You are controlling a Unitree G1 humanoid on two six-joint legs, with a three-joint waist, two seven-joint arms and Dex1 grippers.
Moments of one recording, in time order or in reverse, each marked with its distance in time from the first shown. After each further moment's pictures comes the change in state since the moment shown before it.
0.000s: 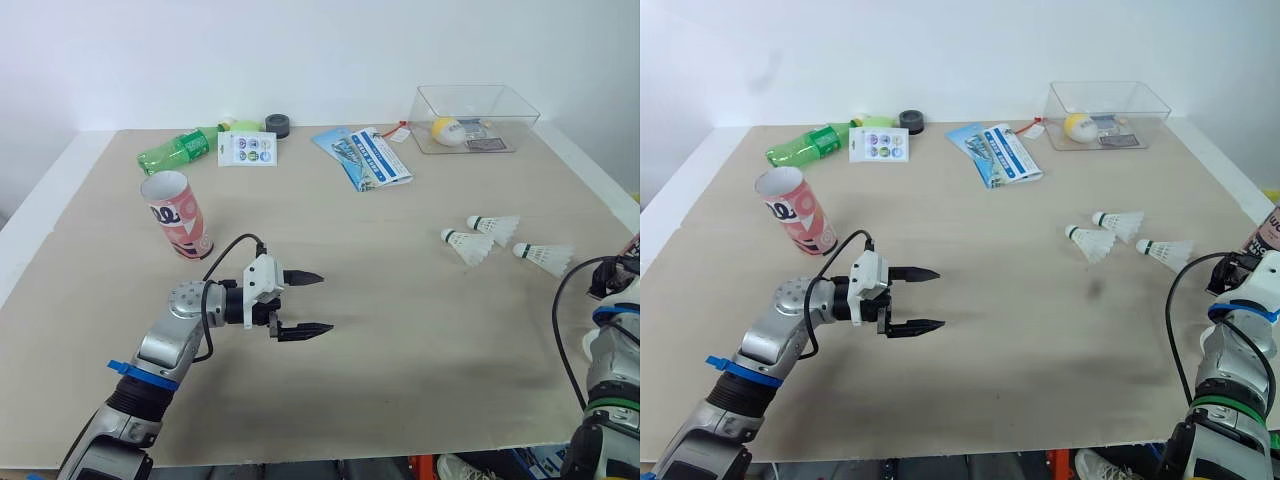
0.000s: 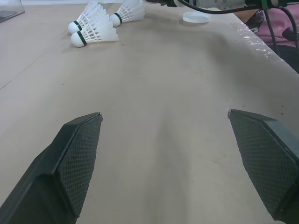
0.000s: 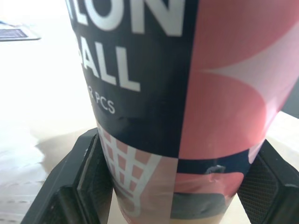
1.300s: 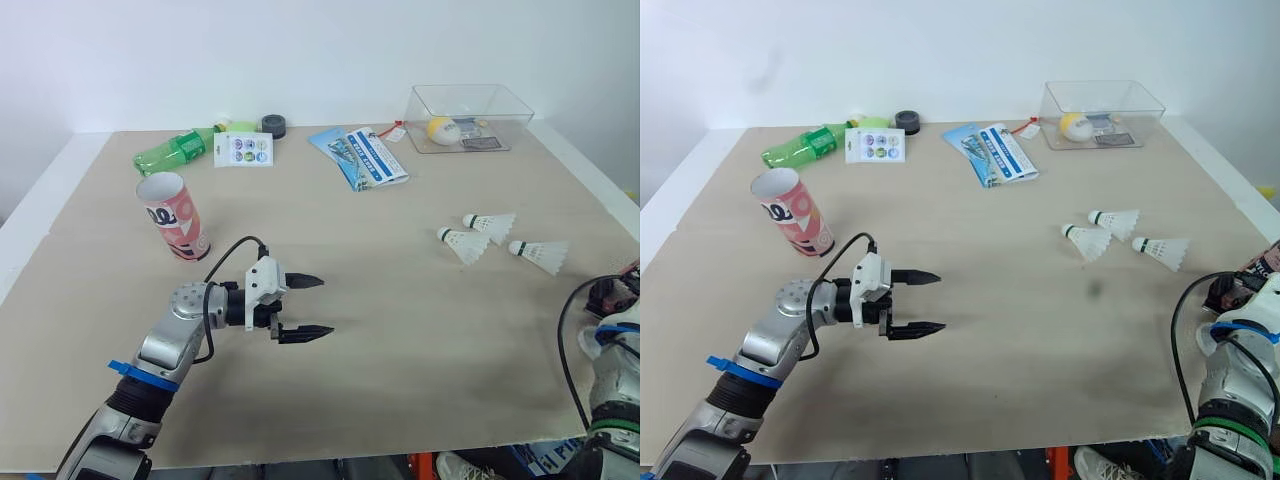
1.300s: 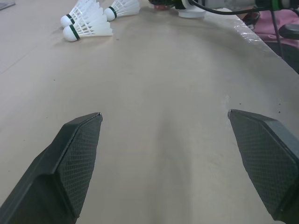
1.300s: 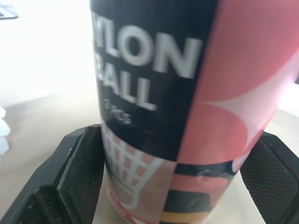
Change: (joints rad) left arm 0.001 0.006 -0.019 -0.002 0.000 0.020 0.007; right arm 0.136 0.029 -0.023 -0.172 0.079 0.108 0.039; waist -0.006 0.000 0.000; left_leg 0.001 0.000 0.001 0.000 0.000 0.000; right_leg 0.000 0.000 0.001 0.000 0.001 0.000
